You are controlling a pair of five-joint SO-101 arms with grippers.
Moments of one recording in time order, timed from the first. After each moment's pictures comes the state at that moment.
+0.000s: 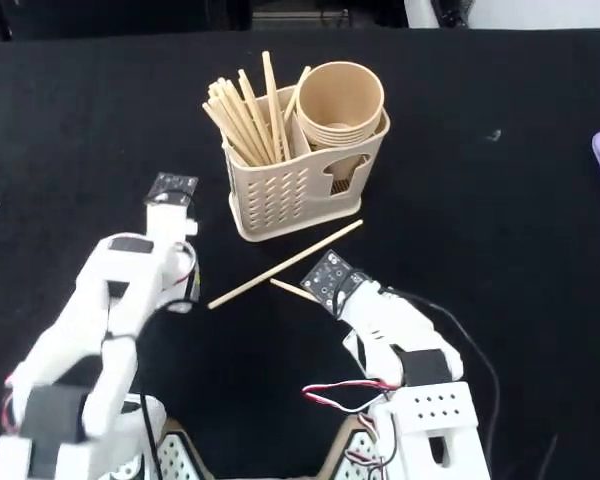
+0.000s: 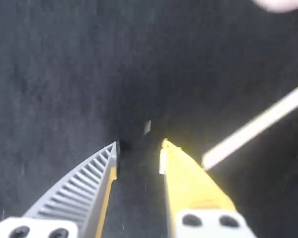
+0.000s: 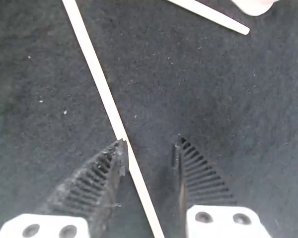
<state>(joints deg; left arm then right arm) -0.3 -22.0 55.8 51.0 -7.0 -5.7 -77.1 92.9 52.2 43.3</state>
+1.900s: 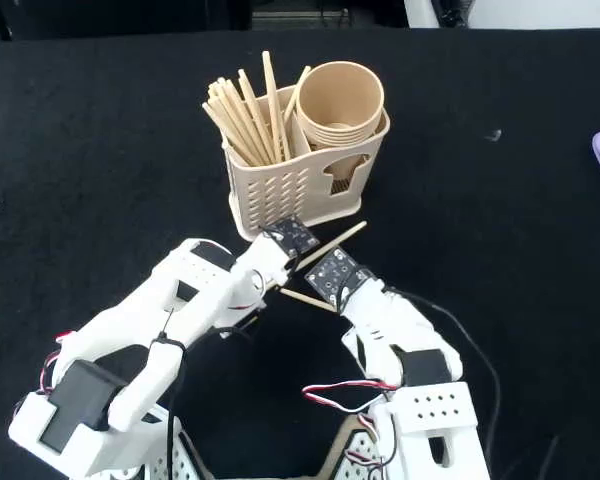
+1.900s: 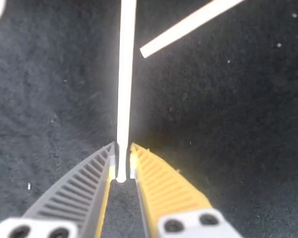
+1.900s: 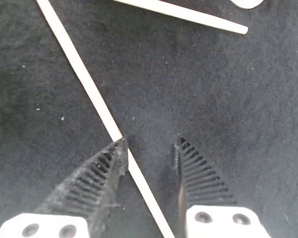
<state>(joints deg) 22.2 -10.2 48.2 53.0 -26.1 -5.7 -77.1 93.2 51.5 39.0</state>
